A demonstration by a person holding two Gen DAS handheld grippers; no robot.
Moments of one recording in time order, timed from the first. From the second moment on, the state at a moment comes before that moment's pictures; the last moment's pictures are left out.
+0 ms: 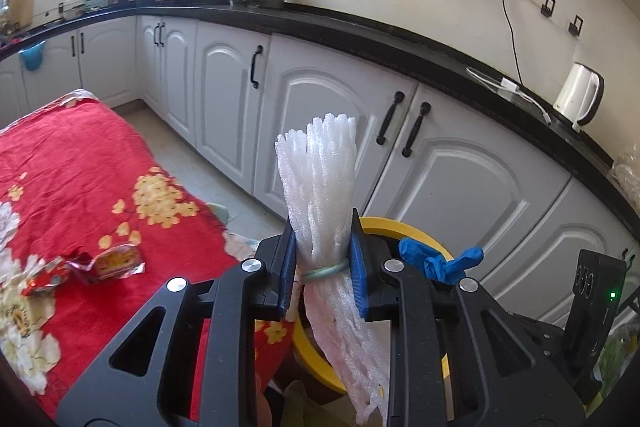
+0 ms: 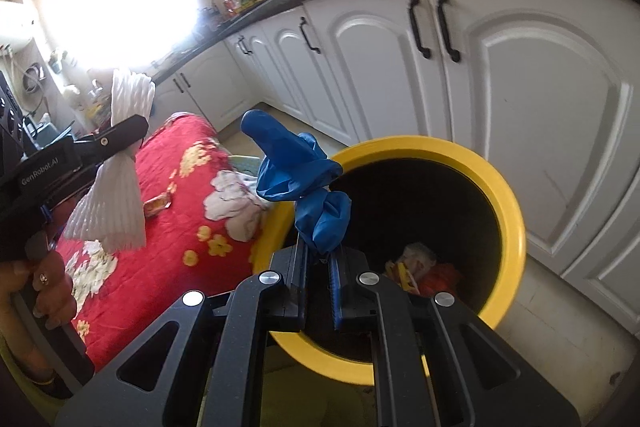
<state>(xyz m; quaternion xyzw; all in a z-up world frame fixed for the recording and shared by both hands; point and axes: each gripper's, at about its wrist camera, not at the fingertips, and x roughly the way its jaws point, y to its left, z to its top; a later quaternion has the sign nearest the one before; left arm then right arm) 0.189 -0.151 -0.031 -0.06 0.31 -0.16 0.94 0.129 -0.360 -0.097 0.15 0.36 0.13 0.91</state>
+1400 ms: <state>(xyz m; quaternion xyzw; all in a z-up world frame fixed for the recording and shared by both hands) 0.185 -0.087 -0.051 -0.05 0.32 -0.10 0.94 0.127 -0.342 -0.085 0.13 0.35 0.14 0.92</state>
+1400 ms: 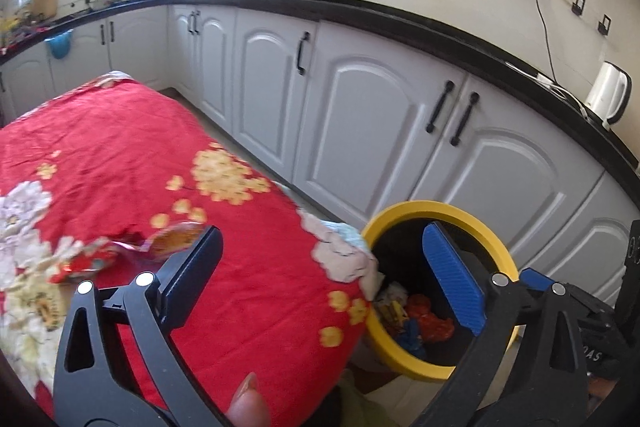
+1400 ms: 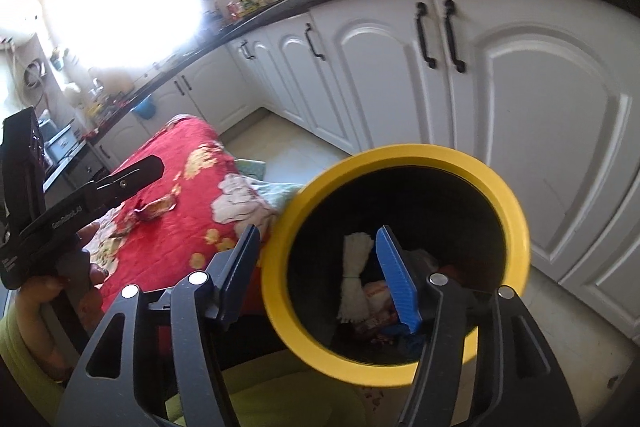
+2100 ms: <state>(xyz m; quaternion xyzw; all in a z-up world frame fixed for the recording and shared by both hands) 0.168 0.014 -0.039 -0.06 0.31 -0.02 0.95 0.144 -0.237 -0.050 0.07 0.33 0.23 0.91</state>
